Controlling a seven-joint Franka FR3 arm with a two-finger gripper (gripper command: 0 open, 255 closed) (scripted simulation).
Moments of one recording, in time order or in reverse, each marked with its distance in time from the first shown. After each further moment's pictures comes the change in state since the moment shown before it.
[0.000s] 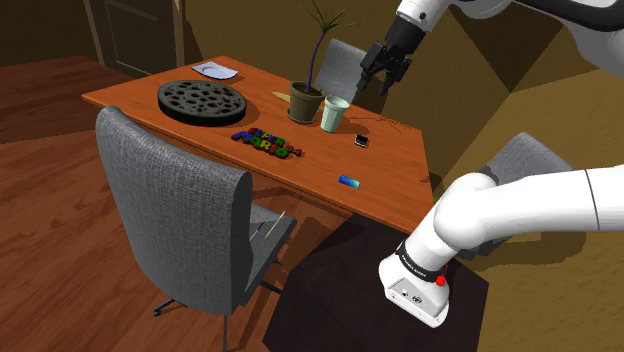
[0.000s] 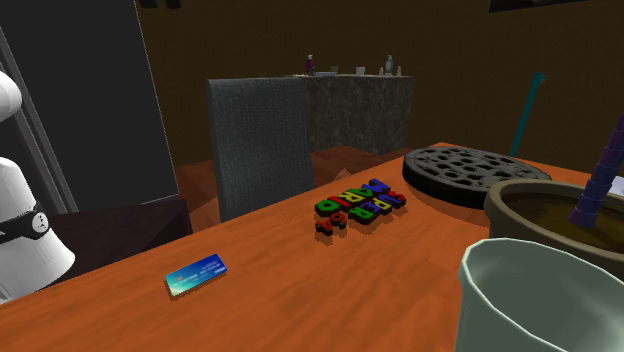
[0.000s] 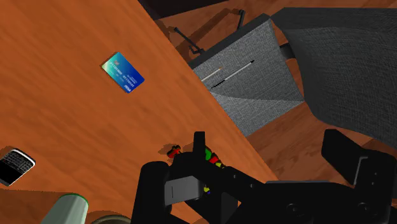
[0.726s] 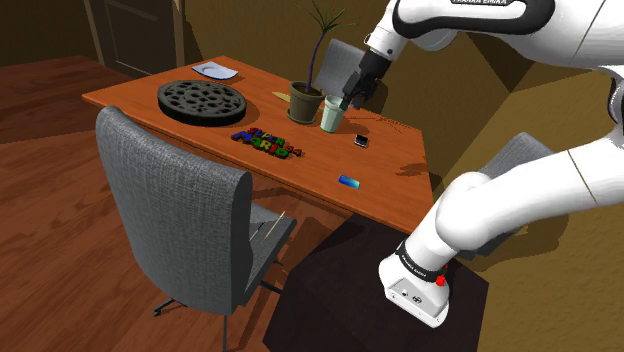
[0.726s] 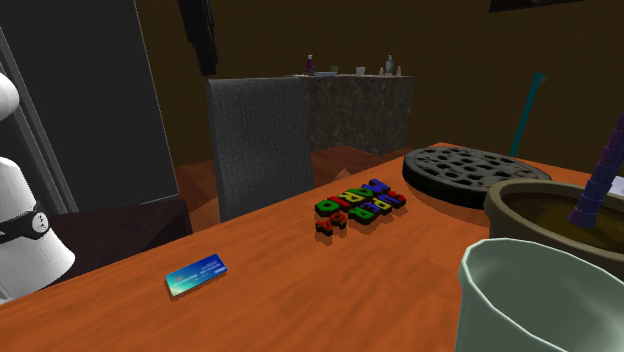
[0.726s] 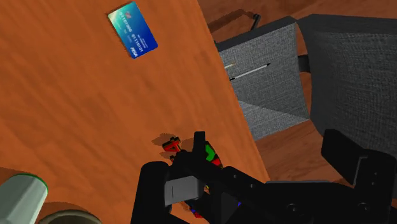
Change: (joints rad) arm 0.048 0.215 -0.156 -0.058 -0.032 0.227 -0.329
